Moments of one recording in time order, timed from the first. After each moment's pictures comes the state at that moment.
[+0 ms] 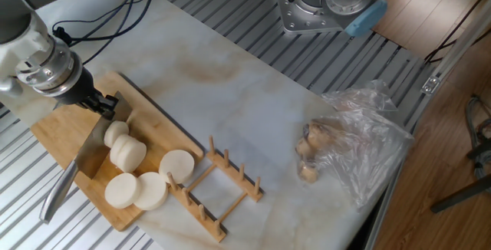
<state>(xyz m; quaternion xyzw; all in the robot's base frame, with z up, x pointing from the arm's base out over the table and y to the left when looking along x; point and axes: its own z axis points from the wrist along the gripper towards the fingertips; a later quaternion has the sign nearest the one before) 0.677 -0.128 0.070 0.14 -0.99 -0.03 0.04</state>
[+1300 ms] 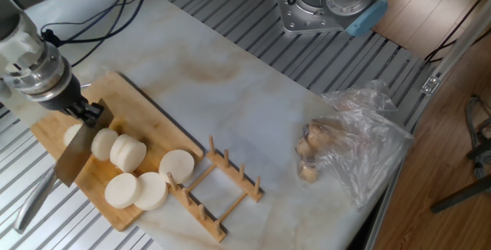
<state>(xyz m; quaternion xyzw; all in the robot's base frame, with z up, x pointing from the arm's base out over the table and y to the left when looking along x) 0.690 -0.131 0.090 0.14 -0.99 -0.03 0.04</state>
